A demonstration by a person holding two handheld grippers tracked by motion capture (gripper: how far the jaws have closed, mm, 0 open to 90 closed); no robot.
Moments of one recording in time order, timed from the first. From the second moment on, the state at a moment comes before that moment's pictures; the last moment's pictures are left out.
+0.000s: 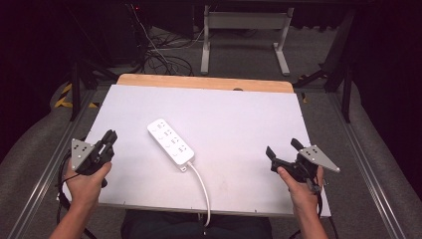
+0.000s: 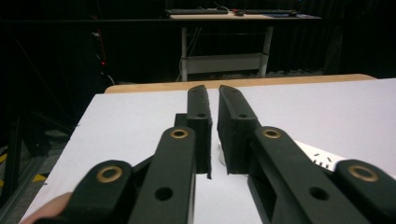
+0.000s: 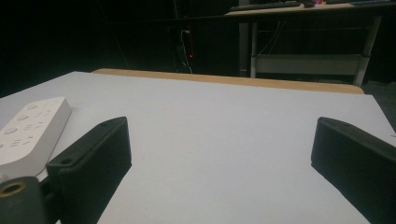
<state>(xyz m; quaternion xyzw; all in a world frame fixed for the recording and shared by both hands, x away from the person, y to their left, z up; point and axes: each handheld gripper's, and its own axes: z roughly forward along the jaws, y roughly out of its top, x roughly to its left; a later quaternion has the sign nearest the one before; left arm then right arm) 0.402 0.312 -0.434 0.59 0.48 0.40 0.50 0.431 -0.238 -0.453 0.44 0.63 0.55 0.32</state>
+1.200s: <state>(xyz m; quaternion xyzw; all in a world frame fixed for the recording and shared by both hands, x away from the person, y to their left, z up) 0.413 0.275 -0.420 0.71 0.41 0.30 0.48 0.429 -0.240 -0.453 0.45 0.63 0.55 0.32</state>
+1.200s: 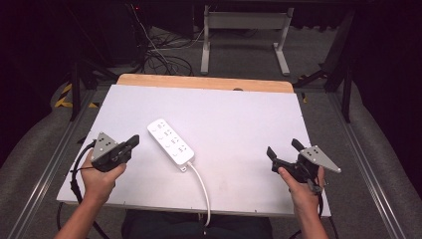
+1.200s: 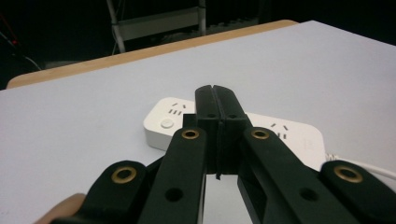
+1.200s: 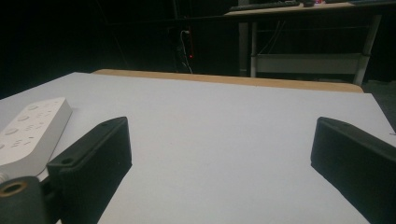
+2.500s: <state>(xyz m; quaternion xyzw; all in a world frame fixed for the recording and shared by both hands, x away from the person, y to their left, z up) 0.457 0.210 -0.442 0.82 0.35 0.21 0.40 0.428 -0.241 -0.454 0.45 0.63 0.55 0.32</state>
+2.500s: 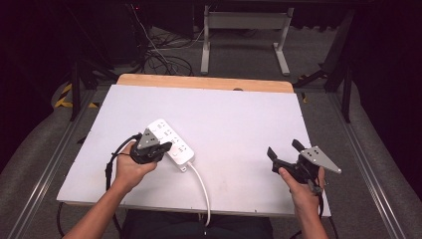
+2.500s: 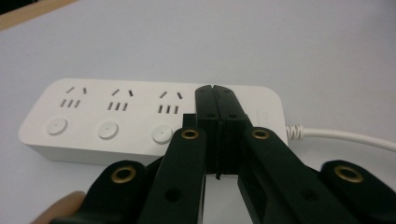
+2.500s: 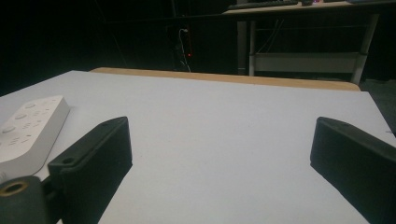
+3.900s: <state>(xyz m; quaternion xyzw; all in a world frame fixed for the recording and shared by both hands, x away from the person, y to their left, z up) 0.474 0.194 -0.459 0.85 0.35 0.17 0.35 0.417 -0.250 -0.455 0.46 0.62 0.54 0.33</state>
